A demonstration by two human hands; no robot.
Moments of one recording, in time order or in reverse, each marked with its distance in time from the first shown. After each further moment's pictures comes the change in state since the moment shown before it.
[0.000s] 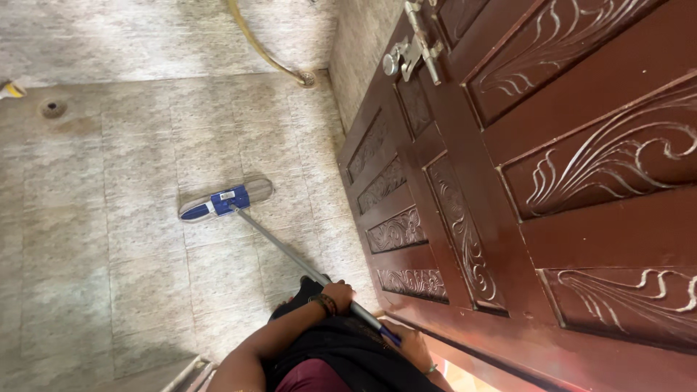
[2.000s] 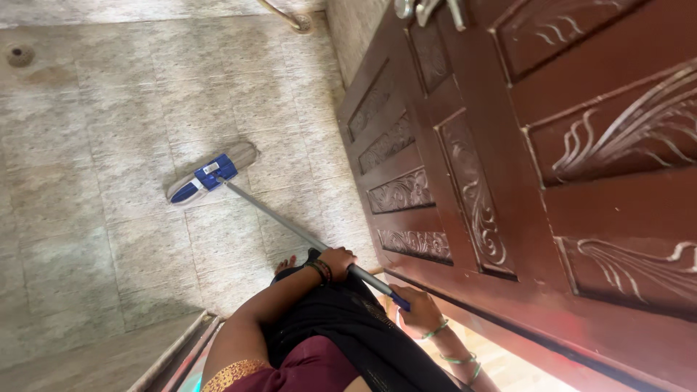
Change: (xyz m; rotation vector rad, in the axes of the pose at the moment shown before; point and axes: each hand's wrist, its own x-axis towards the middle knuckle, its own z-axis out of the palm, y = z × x) left_hand -0.011 -0.034 0.029 -0.124 0.025 0.153; right_hand -0.018 -0.038 -0.037 0.010 -0.092 -0.121
